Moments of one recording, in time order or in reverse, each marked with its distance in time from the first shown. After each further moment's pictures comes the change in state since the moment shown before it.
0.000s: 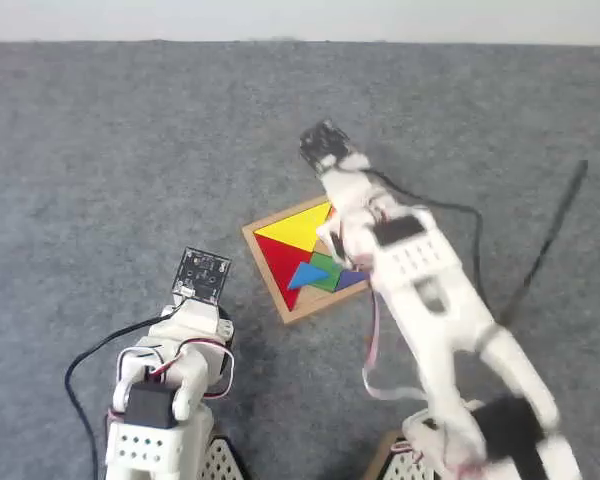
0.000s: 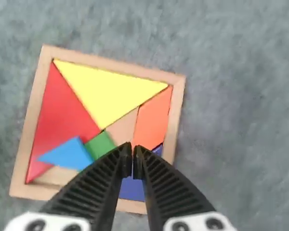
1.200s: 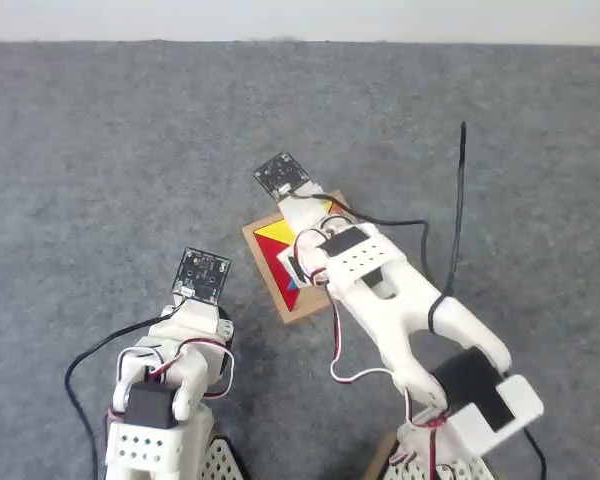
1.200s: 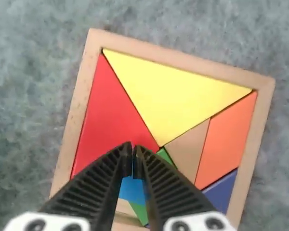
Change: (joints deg) left arm 0.0 0.0 0.0 0.0 0.0; right arm -9.1 19.2 -7.3 -5.1 -5.8
